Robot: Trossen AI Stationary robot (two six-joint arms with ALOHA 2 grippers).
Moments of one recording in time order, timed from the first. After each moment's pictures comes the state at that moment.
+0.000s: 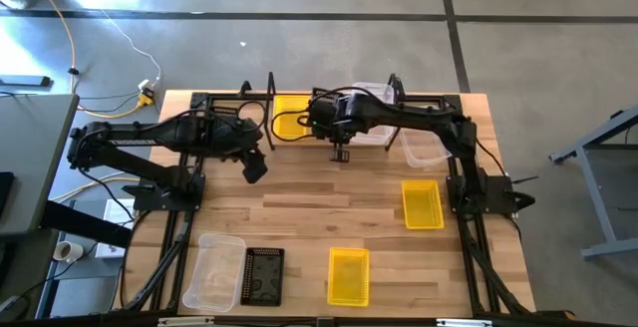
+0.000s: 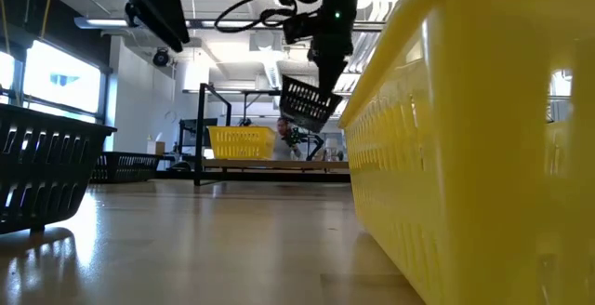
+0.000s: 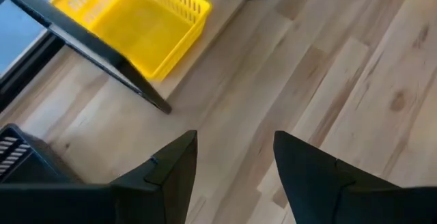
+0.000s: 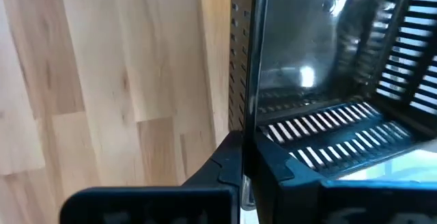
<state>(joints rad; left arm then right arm) 0.17 1.13 1.11 -1.02 -0.30 -0.47 -0.22 2.04 1.94 -1.20 0.26 -0.20</state>
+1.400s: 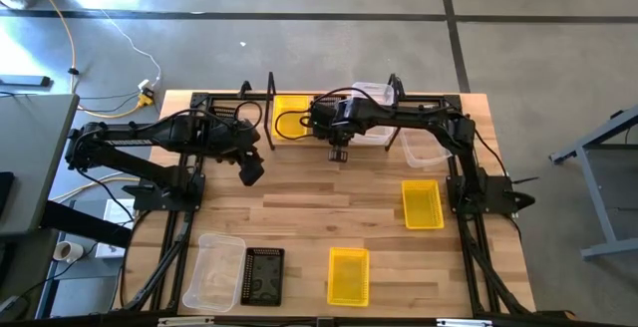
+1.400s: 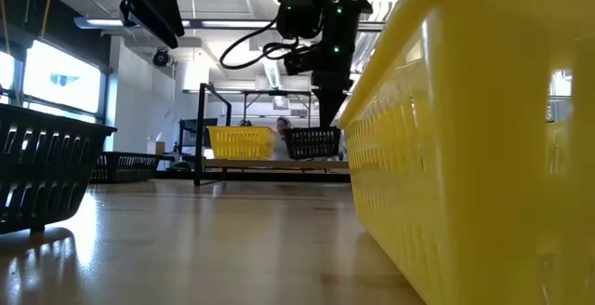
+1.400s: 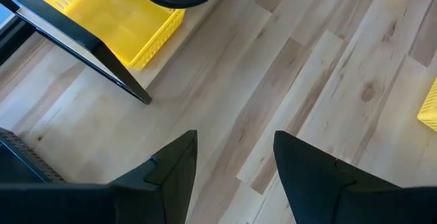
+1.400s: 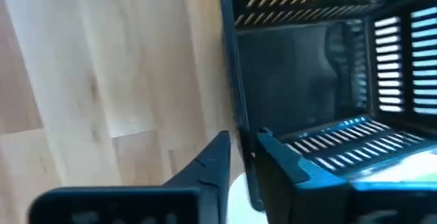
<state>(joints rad) 0.17 1.11 1.11 -1.03 -0.22 -0.49 -0.27 2.06 1.78 -1.03 0.25 -0.21</state>
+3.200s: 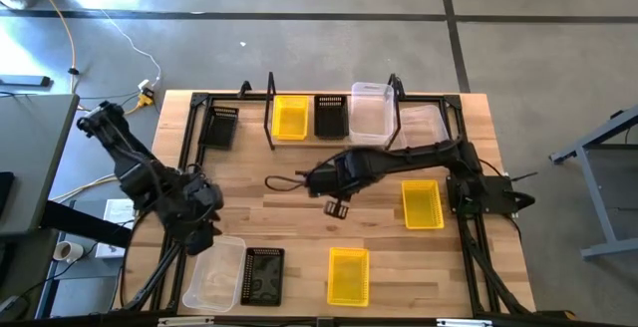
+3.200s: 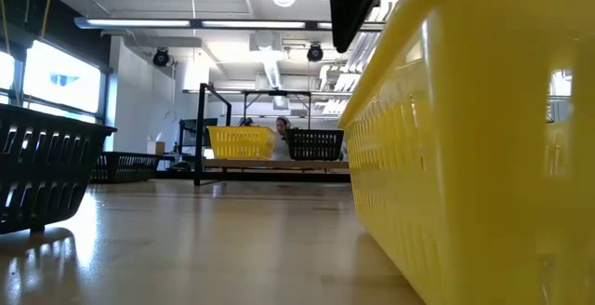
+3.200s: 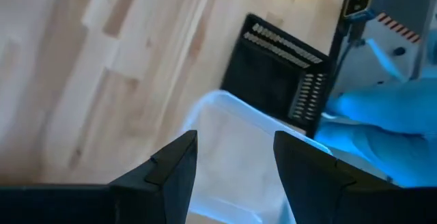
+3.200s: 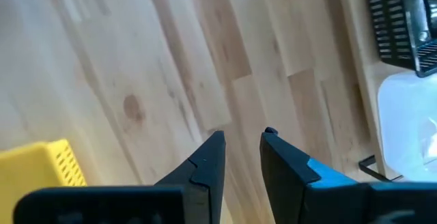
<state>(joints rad) -0.68 1.05 1.11 -1.18 -0.19 -1.17 0.17 2.05 2.08 -1.45 0.23 0.44</state>
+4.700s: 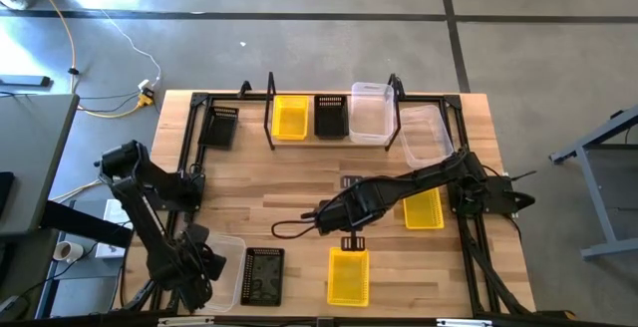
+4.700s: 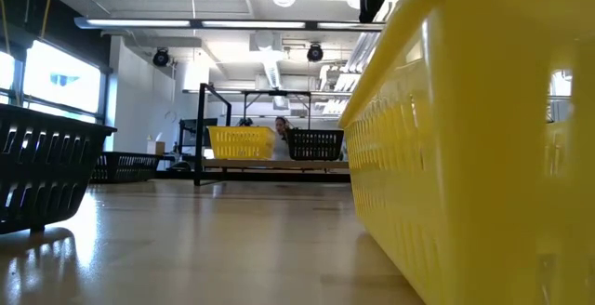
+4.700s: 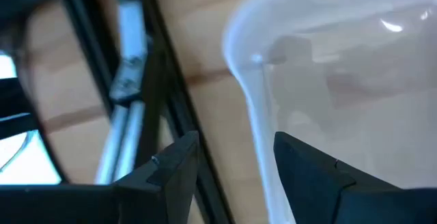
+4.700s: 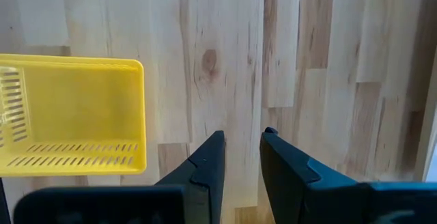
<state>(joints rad) -0.97 1.64 1.11 -1.29 0.09 -2.30 0.34 2.05 2.08 -1.46 0.15 0.30</state>
